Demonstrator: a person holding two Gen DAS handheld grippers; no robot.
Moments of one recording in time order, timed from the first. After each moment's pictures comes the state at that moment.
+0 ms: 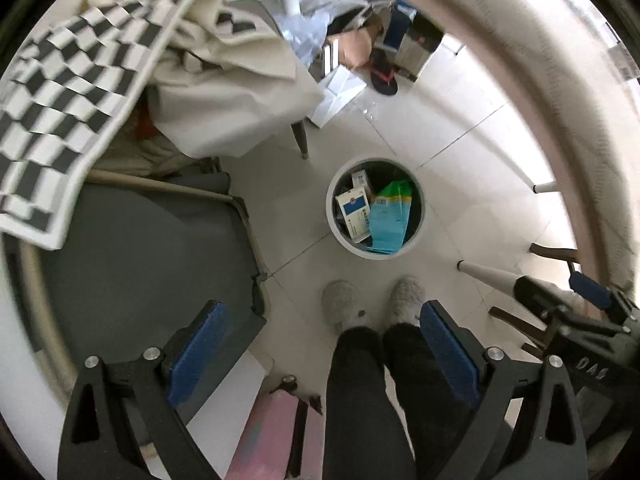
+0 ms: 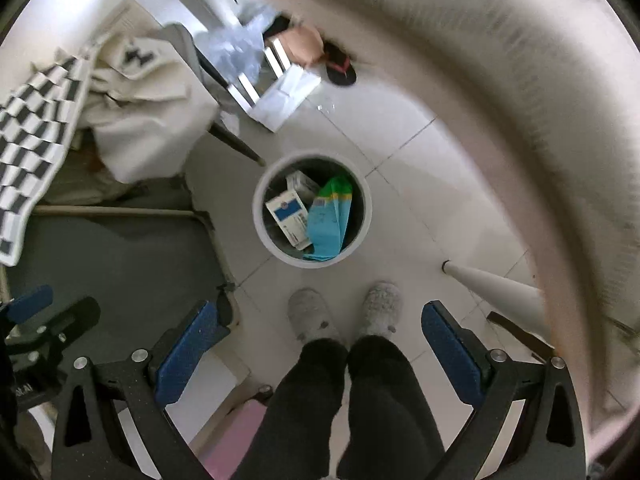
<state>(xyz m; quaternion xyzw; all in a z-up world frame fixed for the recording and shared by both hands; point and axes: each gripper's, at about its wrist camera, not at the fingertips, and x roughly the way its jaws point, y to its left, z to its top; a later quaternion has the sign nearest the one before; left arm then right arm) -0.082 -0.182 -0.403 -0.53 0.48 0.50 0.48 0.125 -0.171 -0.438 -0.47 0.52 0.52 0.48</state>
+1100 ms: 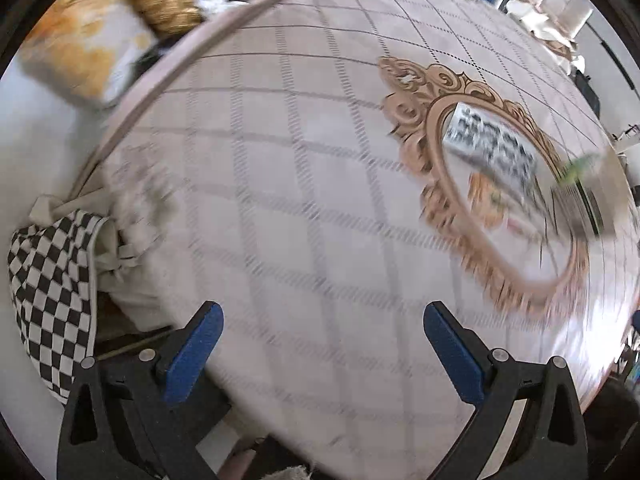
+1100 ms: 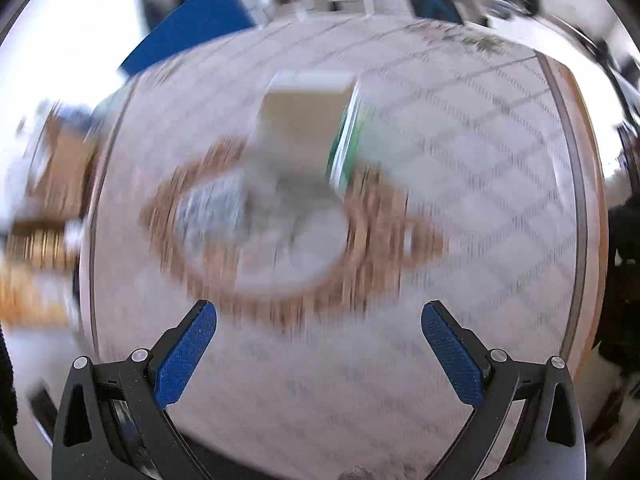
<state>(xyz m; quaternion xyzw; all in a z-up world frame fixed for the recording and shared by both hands) 0.213 0.183 -0.307 -0.46 0.49 0.53 0.51 0.533 0.143 -0.271 -0.17 0.64 0.34 0.66</state>
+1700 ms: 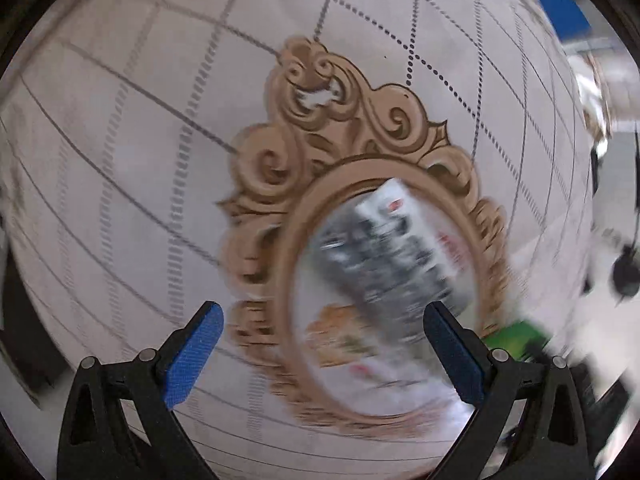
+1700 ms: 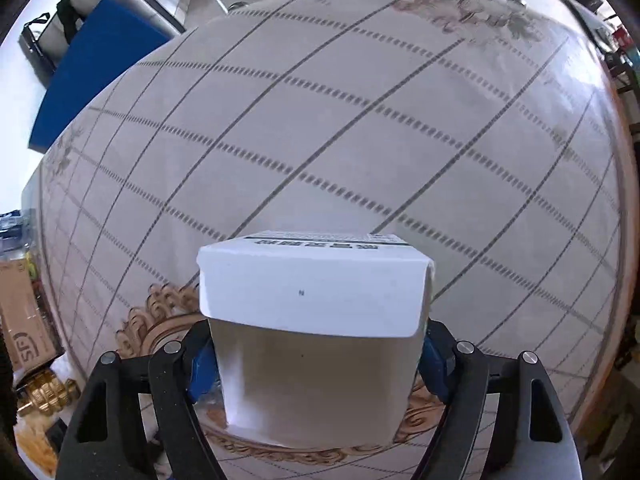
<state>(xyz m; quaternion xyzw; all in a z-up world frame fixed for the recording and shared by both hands) 0.265 0.298 -0.366 -0.70 0.38 0.46 0.39 0.609 0.241 -0.350 -0.17 0.70 0.23 0.65</state>
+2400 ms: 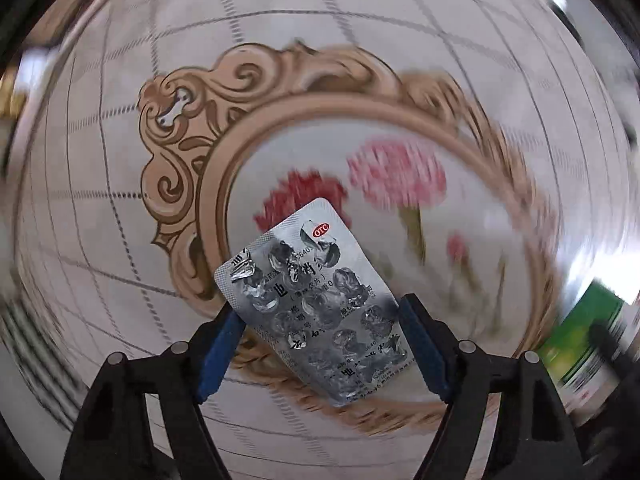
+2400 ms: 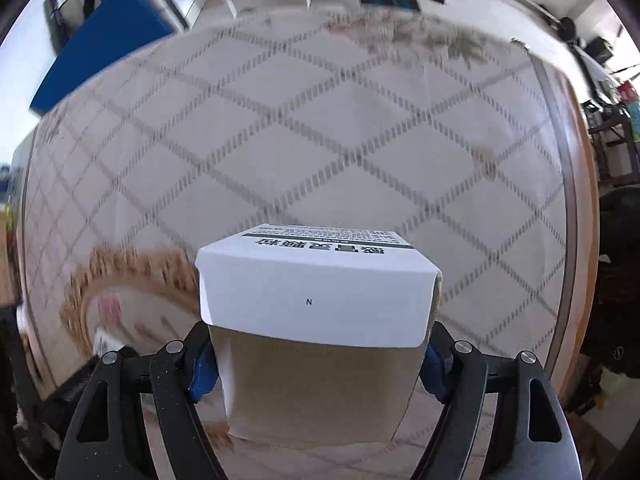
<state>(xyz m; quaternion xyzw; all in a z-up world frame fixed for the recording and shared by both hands) 0.358 0.257 -0.371 -0.46 0.59 0.41 0.52 0.605 0.155 -0.343 -0.24 0.67 0.28 0.65</state>
